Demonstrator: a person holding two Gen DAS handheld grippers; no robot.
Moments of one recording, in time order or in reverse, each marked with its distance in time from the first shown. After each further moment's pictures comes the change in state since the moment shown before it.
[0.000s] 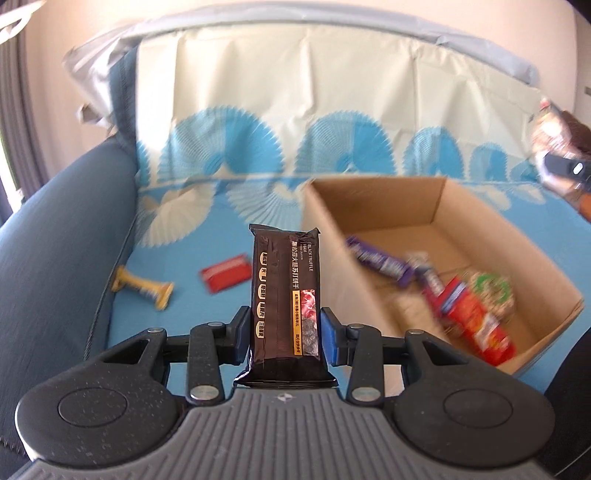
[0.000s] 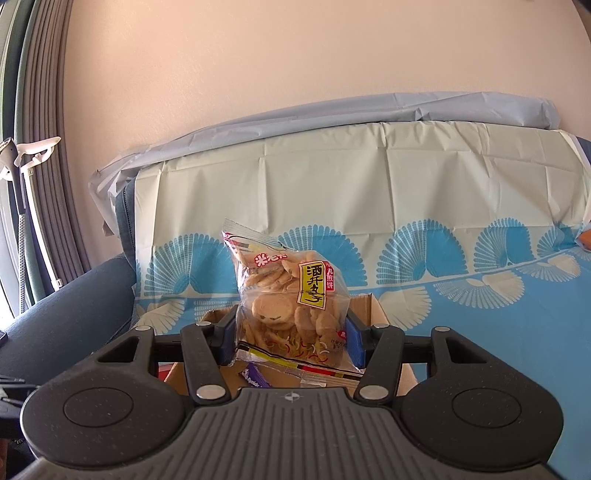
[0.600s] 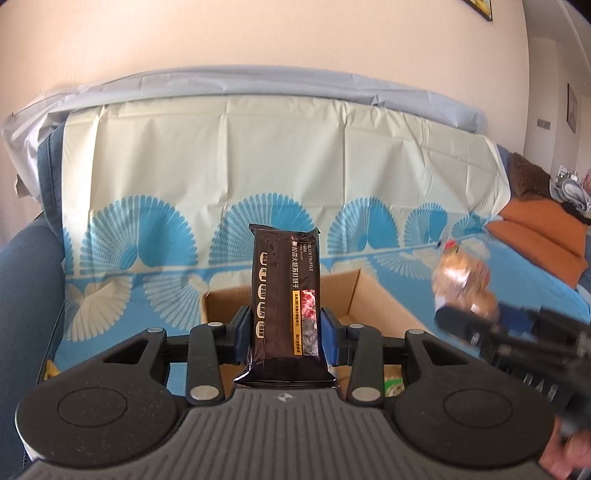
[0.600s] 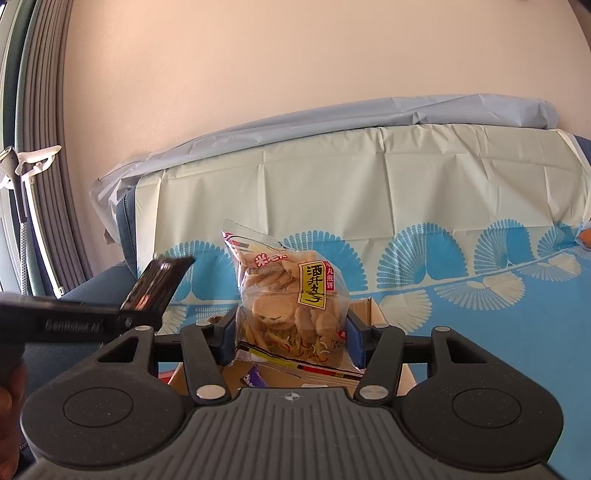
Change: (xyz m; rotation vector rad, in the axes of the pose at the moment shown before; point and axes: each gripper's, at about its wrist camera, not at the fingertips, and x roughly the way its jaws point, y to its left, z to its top) left arm -0.010 -0.090 0.100 0.017 -0.165 -0.155; right arm -0.004 -0.004 -0.001 0.019 -0.022 0.001
